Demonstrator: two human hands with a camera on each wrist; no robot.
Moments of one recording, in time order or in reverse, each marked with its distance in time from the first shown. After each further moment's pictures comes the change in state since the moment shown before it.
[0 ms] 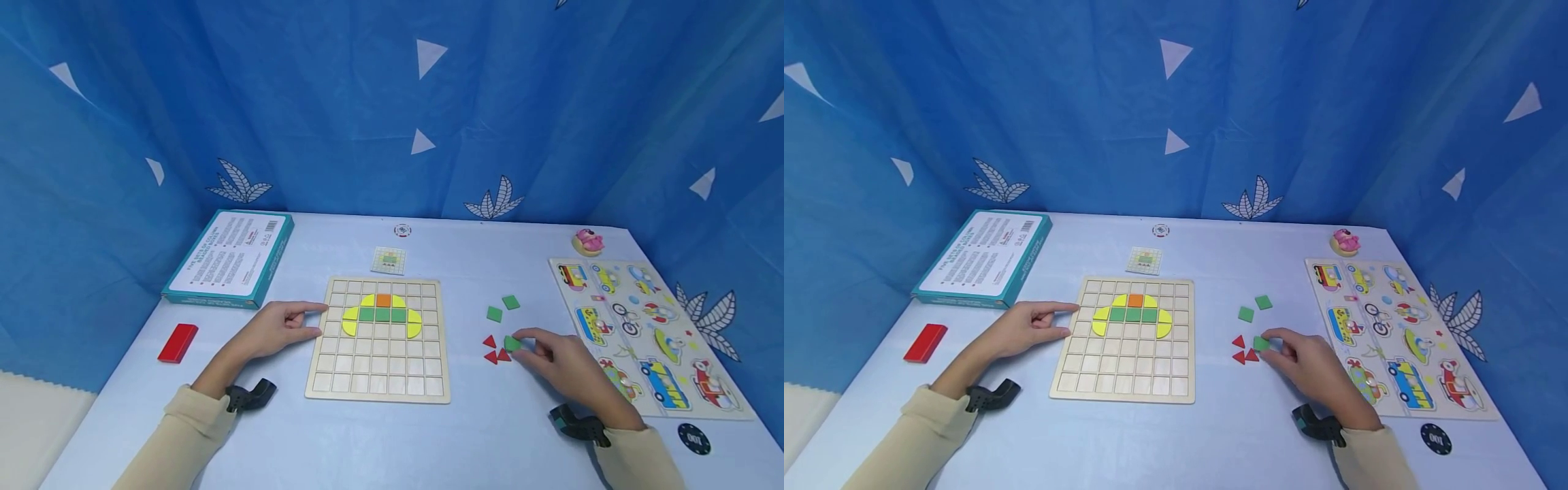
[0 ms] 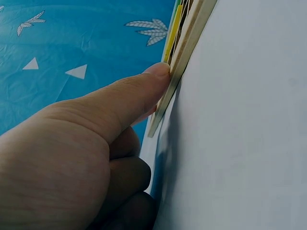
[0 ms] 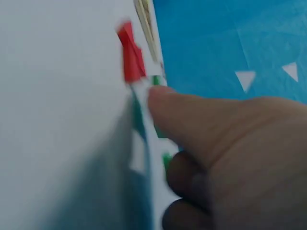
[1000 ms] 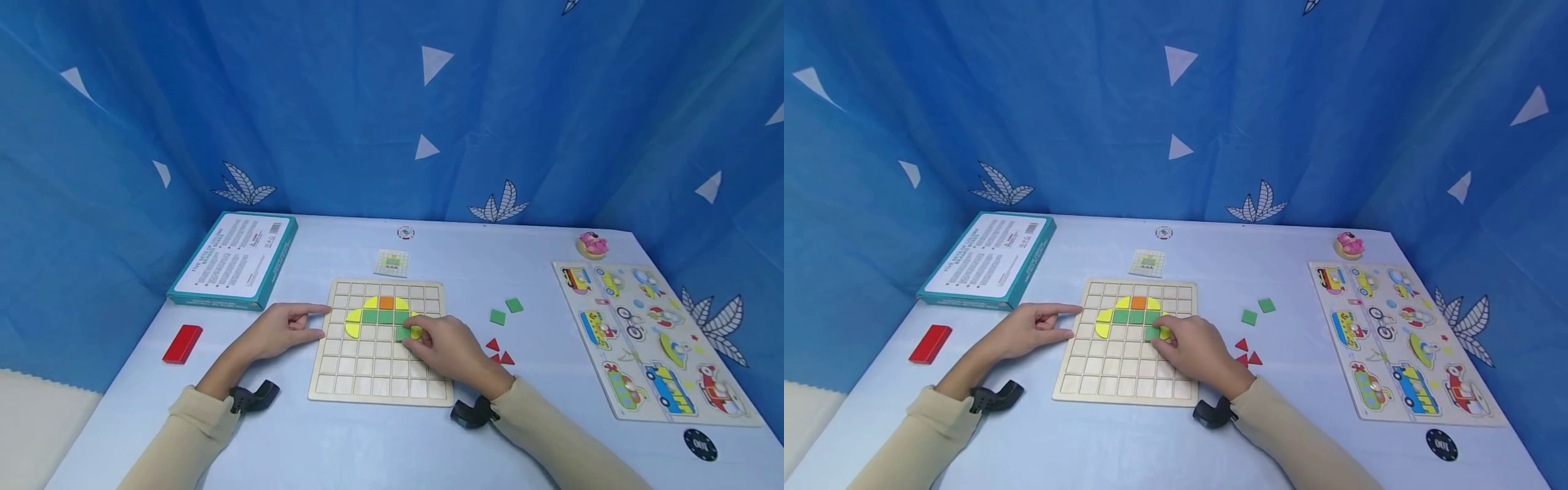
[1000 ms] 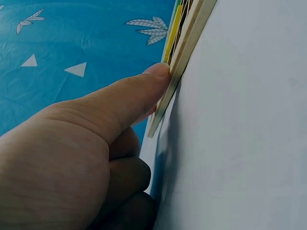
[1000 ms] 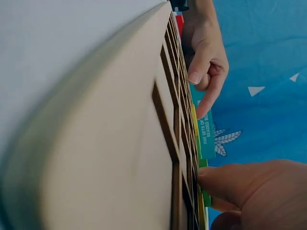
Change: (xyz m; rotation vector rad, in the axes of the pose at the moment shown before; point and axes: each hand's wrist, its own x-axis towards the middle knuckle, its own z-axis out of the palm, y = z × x) left_hand 0.000 0.000 -0.001 -0.019 -0.003 0.004; right_hand 0.082 -0.128 0.087 0.017 -0.014 -0.239
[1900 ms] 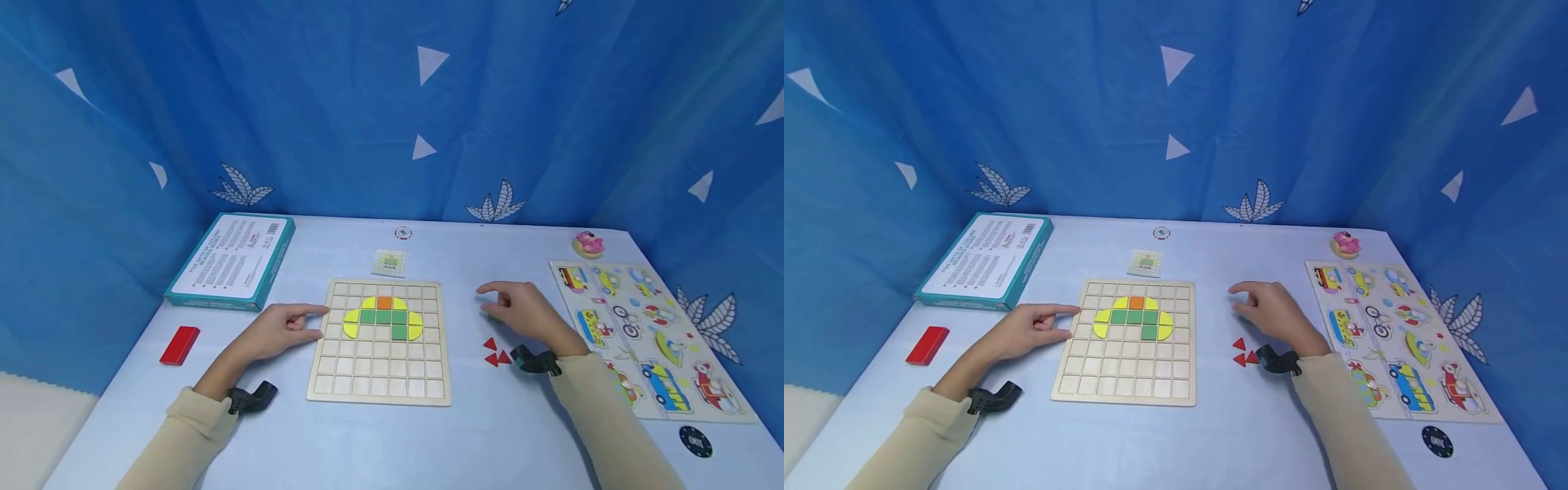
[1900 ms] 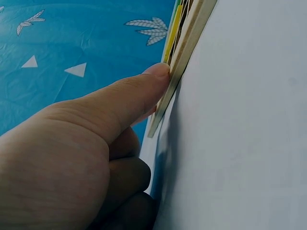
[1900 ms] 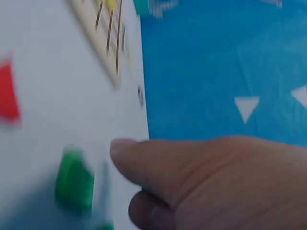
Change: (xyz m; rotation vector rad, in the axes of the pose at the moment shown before) left_hand 0.002 -0.002 0.004 0.005 0.012 0.001; right_hand -0.013 0.097 -0.091 0.015 -0.092 0.275
